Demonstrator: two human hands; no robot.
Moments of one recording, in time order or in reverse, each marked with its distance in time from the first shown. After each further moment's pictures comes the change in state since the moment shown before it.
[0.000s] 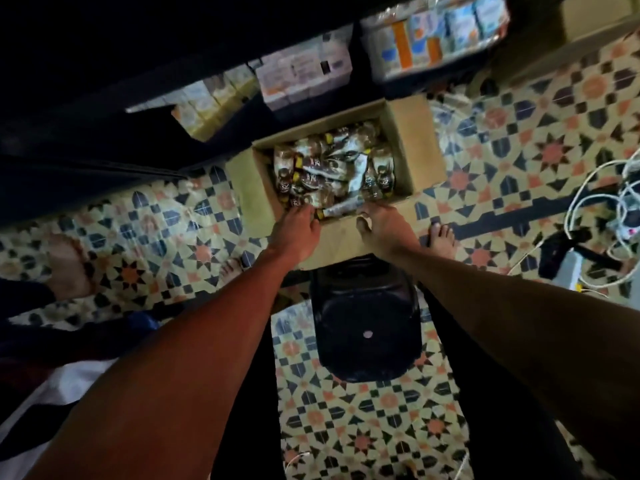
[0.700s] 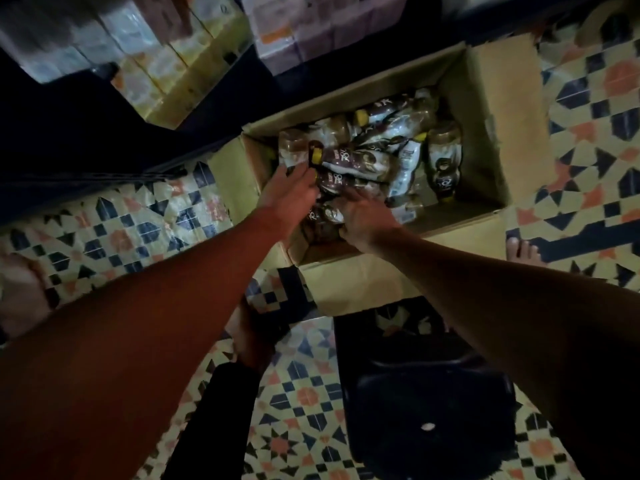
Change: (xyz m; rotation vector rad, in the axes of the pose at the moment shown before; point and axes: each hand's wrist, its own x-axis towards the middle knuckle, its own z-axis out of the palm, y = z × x) left_hand 0.206 -0.110 0.060 0.923 -0.006 0.446; right_hand 0.200 0.026 0.157 -0.292 -0.217 -0.185
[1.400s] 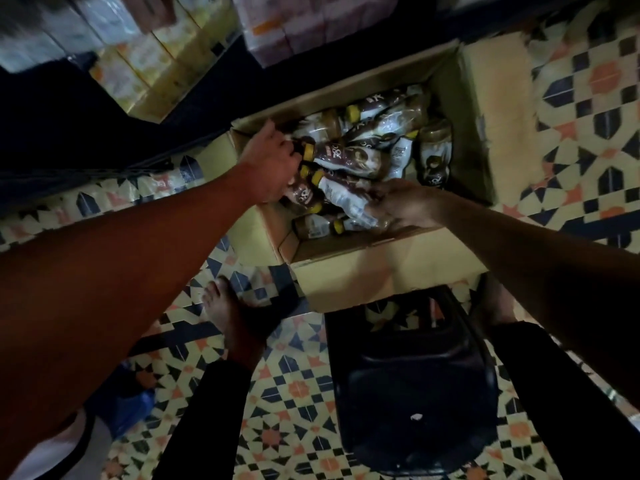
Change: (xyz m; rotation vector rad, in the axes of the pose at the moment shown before) left_hand 0.018 -0.044 -0.040 0.258 -0.116 0.107; right_hand -0.009 0.073 -0.042 1.051 -0.333 0.474
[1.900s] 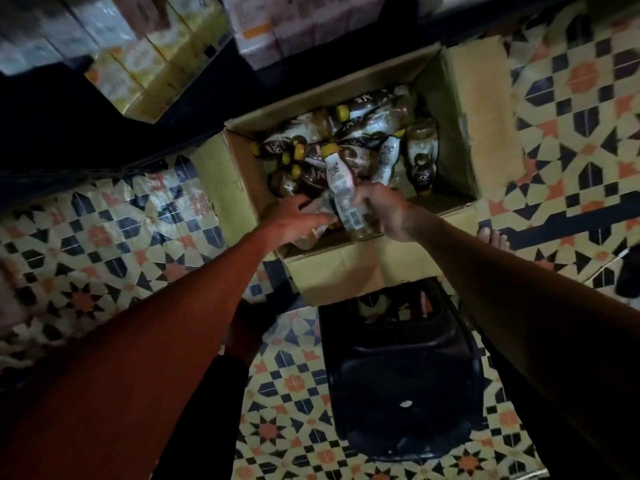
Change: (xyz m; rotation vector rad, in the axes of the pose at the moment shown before) left_hand -0.032 0.087 -0.002 -1.732 -0.288 -0.445; right_hand -0.034 -0.010 0.042 0.279 0.063 -0.054
